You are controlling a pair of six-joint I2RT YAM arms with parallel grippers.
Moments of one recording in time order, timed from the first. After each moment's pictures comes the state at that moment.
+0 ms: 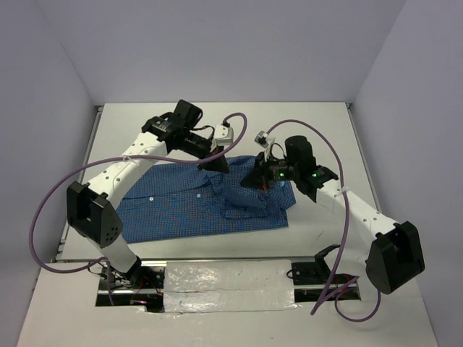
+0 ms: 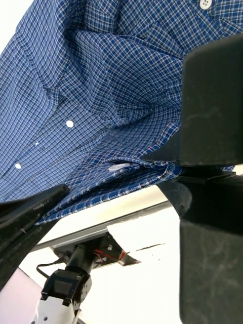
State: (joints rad) left arm -0.50 1.65 1.60 -0.91 0.95 0.74; right arm 0.45 1.21 0.84 -0.13 -0.76 0.14
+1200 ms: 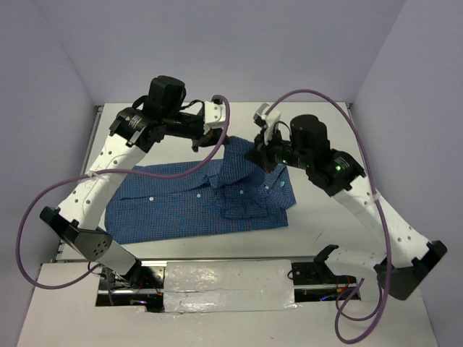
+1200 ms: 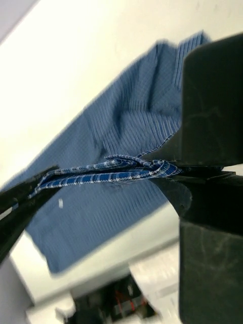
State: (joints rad) left arm -0.54 1.52 1.87 -0.92 0.81 0.67; right arm 0.64 1.10 1.31 -0.57 -0.35 -0.06
